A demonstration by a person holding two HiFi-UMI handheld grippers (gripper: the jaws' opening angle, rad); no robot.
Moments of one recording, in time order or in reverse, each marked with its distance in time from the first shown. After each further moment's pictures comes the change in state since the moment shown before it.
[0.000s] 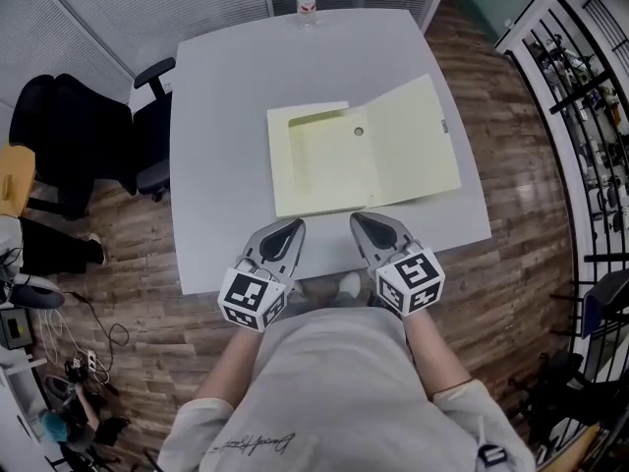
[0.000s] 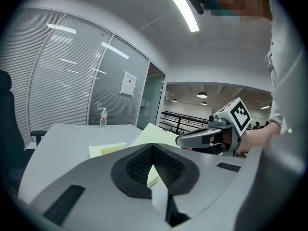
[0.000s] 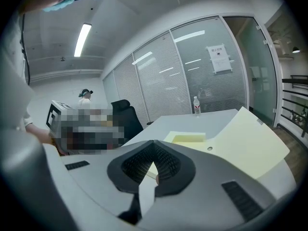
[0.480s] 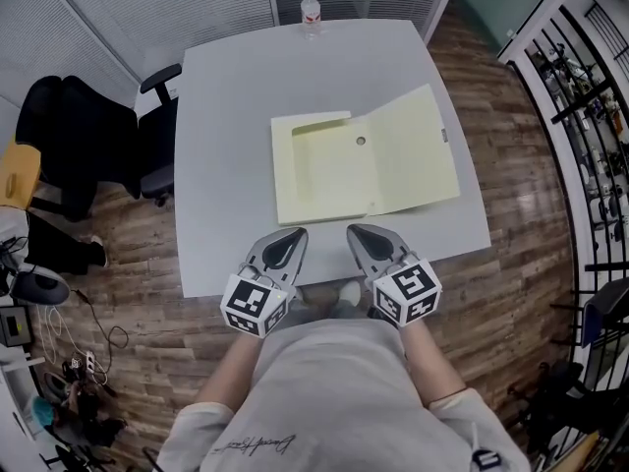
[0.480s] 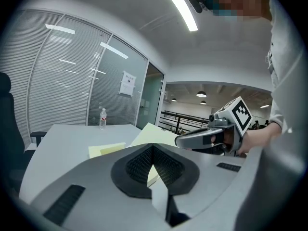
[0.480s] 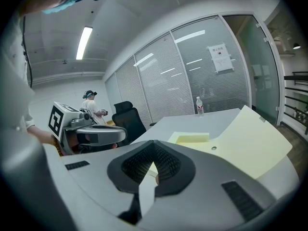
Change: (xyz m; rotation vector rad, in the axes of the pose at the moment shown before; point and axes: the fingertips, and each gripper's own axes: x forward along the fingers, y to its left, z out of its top) left arm -0.003 -0.006 0.001 0.007 0.003 -0.002; right arm -0.003 0.011 -0.001 0.008 -0.012 0.029
